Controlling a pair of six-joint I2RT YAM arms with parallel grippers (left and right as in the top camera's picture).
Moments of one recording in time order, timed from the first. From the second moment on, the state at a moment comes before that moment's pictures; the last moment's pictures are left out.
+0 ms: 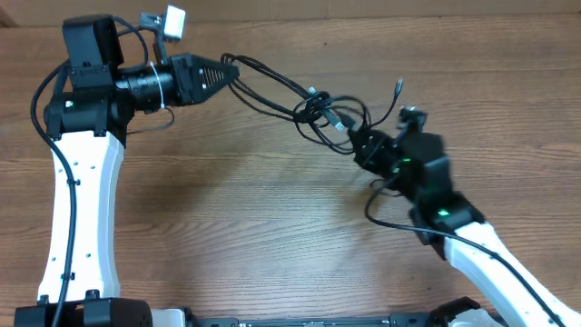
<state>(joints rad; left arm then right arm) 0.08 1.55 1.57 -0.78 1.12 -0.24 0.33 1.18 0.63 0.23 -0.29 0.89</state>
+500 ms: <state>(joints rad) -0.17 1.55 1.59 -1.15 0.97 0.07 0.27 1.12 0.62 0.33 -0.52 0.80</state>
